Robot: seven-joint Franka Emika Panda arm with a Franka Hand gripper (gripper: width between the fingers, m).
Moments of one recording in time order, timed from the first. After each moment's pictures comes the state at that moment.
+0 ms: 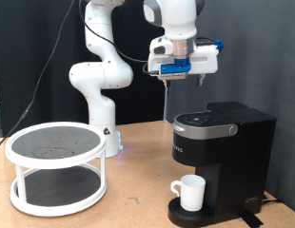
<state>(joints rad) -0.08 -0.36 0.27 -2.28 0.38 1.79 1.44</state>
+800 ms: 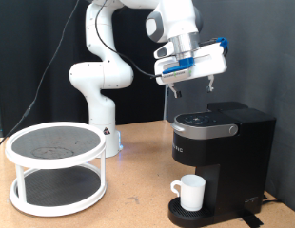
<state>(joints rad) -0.14 -0.43 0.39 -2.44 0.36 2.33 1.79</state>
